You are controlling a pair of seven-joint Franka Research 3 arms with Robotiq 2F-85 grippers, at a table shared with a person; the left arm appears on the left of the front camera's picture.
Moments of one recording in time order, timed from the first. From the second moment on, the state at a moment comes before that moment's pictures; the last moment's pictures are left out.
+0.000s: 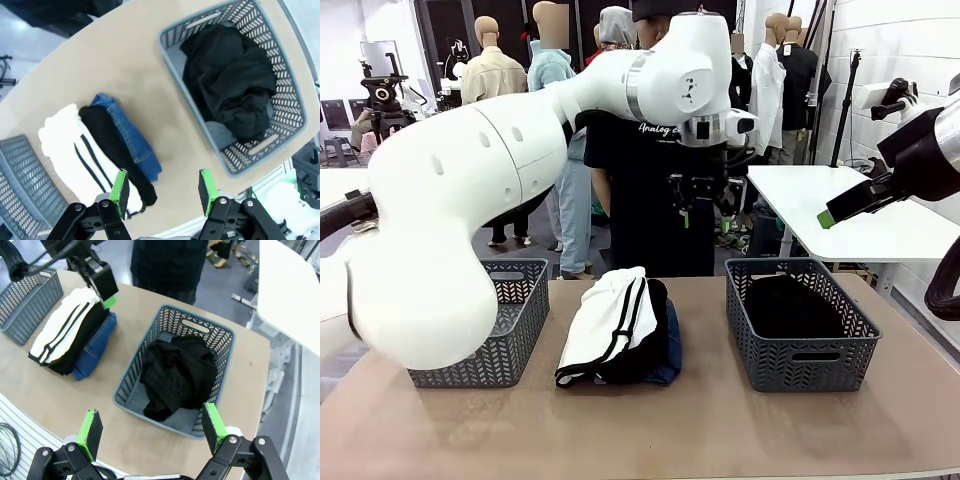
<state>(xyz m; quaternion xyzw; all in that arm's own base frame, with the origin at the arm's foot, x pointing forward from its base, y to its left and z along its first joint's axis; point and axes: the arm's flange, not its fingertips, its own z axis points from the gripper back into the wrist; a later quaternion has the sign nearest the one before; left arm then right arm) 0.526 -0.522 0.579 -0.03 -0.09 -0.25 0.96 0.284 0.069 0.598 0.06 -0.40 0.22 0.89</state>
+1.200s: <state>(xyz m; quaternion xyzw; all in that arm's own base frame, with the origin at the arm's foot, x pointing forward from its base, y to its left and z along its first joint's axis) 0.414 -0.426 0.660 0.03 0.16 -0.05 0.98 0.284 0.069 0.598 0.06 -0.40 0.22 0.89</state>
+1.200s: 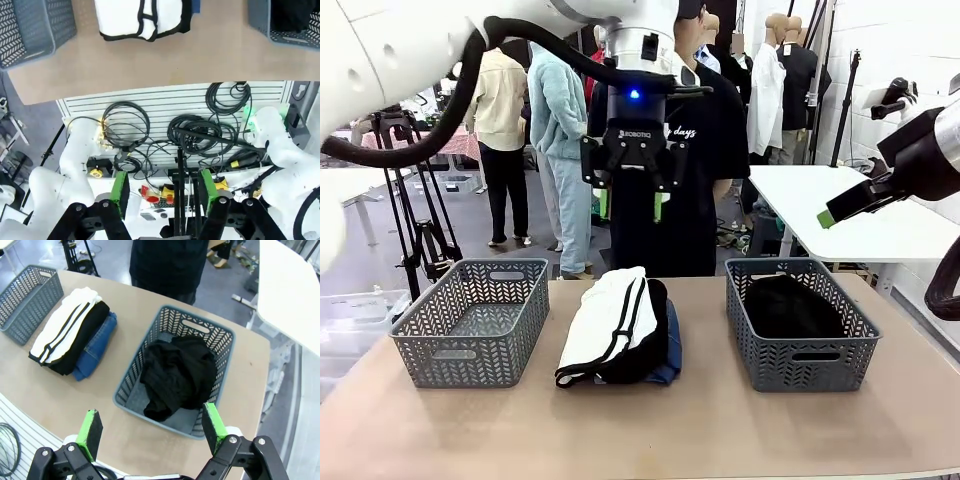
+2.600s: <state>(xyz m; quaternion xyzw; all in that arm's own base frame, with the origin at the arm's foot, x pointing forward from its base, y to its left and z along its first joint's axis) 0.369 -0.227 0.598 0.00 -0.08 0.00 1.00 0.284 0.069 0.598 0.06 -0.40 0.22 0.89</state>
